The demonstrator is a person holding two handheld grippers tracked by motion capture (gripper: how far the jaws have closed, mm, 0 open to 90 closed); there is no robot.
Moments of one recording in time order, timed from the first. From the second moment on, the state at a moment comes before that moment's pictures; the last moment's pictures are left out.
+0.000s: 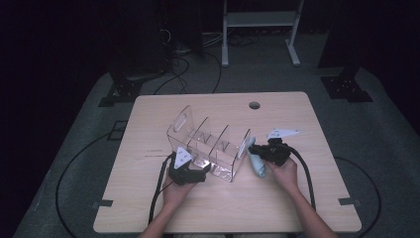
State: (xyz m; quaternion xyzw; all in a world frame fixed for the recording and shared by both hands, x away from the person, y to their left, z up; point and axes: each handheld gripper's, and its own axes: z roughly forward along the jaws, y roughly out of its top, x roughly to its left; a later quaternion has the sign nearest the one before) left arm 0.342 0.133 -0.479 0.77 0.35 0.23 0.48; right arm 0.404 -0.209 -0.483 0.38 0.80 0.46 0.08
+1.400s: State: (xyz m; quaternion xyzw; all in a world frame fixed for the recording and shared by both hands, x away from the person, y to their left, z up) left arm 0.344 0.131 -0.483 0.77 0.36 0.22 0.48; right arm 0.323 -0.175 -0.453 0.28 0.80 0.53 0.05
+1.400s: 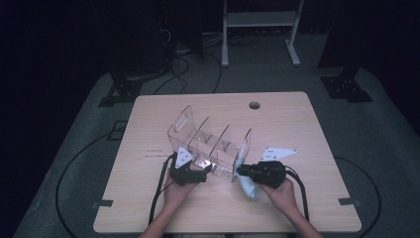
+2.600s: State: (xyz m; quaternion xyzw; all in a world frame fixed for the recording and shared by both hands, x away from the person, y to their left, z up) left arm 0.309 0.085 -0.486 0.79 0.31 0.19 0.49; right arm 0.332 -0.253 -0.458 0.35 0.79 0.50 0.04
